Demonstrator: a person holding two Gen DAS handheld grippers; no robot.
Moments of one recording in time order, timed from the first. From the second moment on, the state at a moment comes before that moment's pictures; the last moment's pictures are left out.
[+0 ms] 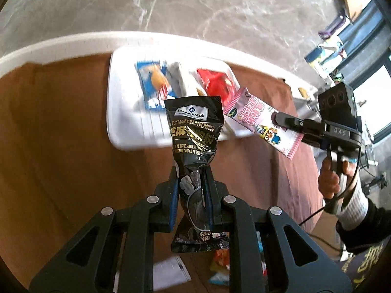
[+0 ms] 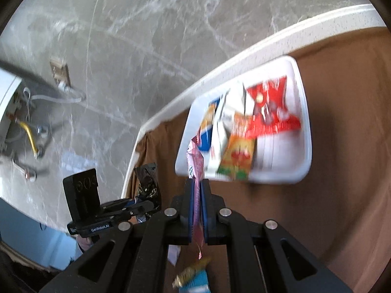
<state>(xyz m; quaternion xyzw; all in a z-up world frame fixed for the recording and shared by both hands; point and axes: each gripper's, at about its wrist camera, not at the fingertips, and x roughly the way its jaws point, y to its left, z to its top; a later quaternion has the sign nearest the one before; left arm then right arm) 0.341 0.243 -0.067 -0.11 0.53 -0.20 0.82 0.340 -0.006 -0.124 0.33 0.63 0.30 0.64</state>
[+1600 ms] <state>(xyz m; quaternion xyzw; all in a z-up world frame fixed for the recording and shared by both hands) 0.375 0.255 -0.035 -0.01 0.48 -0.07 0.87 0.339 0.002 -0.072 0.13 0.57 0.31 0.75</state>
